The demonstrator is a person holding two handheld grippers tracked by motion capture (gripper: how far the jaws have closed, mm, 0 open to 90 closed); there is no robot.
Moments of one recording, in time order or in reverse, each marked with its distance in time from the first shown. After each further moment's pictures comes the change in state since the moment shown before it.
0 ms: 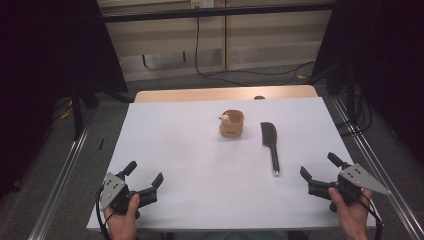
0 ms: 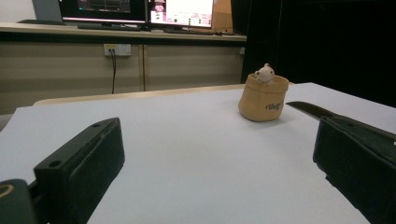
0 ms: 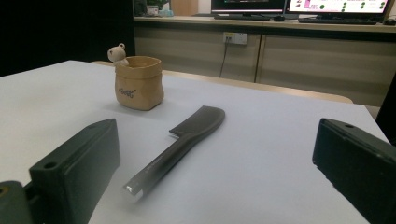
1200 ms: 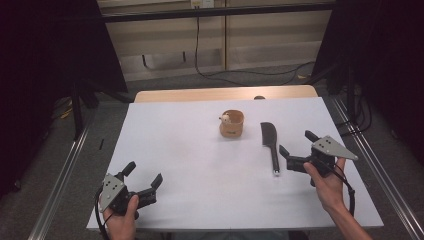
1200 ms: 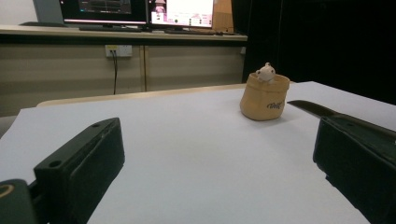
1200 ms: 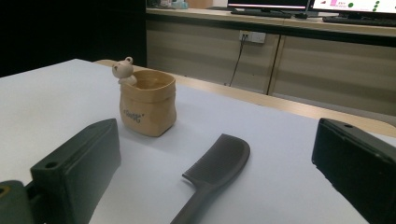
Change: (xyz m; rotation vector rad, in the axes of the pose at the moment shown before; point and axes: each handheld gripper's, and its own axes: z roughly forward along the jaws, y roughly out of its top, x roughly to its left) left arm 0.001 0.000 -0.003 -0.004 0.003 0.011; right arm 0.013 0.035 0.072 0.039 0.059 -0.033
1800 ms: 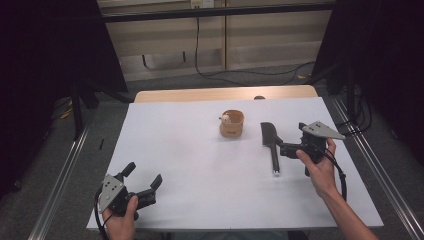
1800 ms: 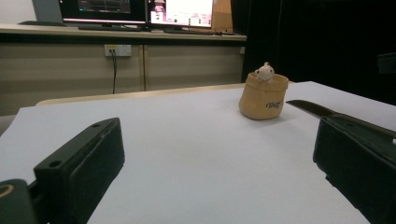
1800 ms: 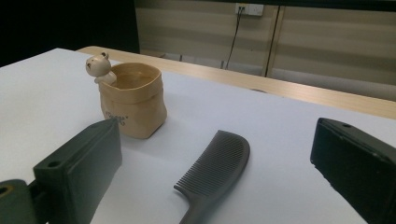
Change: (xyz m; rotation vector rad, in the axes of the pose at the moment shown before) left arm 0.000 -0.001 -0.002 0.003 -0.002 0.000; right arm -0.007 0.016 0.037 0.118 -0.018 0.052
